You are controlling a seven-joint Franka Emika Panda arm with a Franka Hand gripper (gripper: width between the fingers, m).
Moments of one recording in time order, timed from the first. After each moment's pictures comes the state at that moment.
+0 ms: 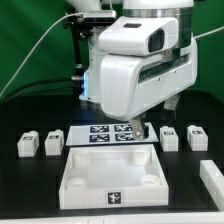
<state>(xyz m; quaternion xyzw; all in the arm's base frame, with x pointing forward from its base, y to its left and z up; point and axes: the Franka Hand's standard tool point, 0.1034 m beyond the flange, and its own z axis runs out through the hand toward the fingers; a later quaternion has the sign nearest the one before) 0.564 0.056 0.113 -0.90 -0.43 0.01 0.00</state>
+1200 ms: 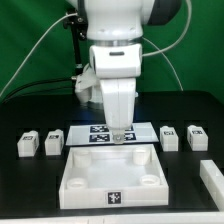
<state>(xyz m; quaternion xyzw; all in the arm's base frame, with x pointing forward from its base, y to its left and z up) 0.453 -0.002 0.055 -0.68 -0.73 0.01 0.02</state>
